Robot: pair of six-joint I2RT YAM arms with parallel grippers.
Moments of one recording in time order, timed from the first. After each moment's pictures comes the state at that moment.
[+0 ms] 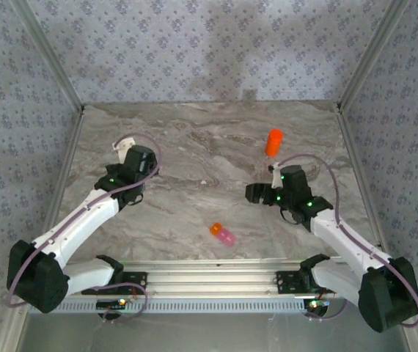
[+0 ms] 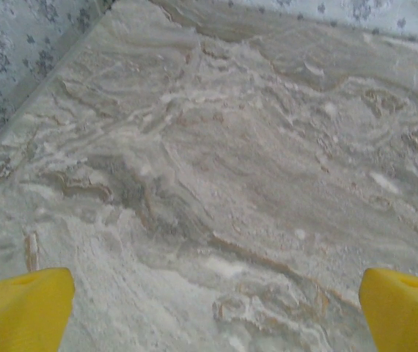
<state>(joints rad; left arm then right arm) -0.51 1.17 0.88 -0.48 -0.63 -0.56 0.42 1.01 0.57 -0.28 -0.21 0.39</state>
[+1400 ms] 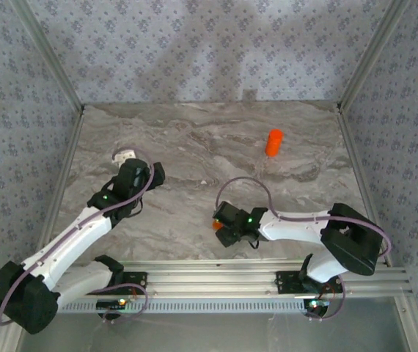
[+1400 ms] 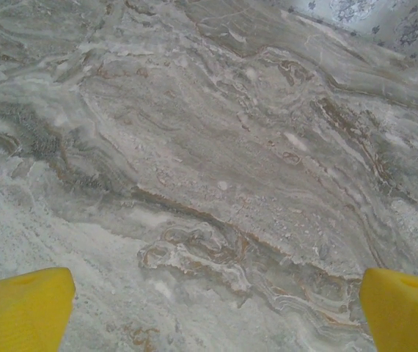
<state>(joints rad) -0.53 1.00 0.73 -0.40 -0.43 -0.65 1.04 1.47 0.69 -0.41 0.21 0.35</state>
